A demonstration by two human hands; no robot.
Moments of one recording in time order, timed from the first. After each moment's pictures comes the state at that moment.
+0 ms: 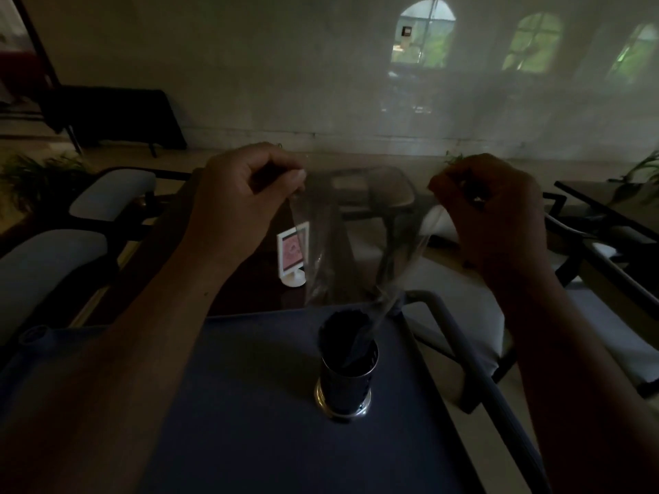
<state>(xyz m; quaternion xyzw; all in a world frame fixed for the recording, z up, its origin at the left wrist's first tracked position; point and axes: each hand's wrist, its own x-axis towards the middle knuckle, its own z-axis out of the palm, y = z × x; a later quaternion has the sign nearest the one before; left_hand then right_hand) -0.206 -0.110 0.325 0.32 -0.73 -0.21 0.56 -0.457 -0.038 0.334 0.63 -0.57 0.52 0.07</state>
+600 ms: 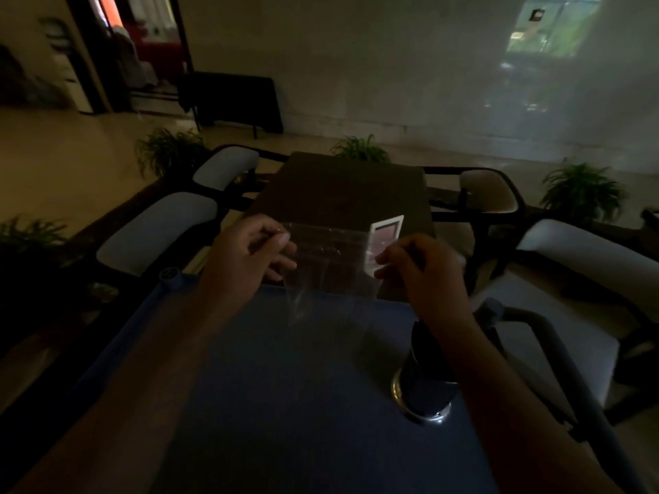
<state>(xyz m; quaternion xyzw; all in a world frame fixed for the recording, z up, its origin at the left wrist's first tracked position) -0.067 -0.076 0.238 0.53 -0.63 -0.26 0.50 -0.313 -0.084 0.226 0.64 -0.52 0.48 -0.29</state>
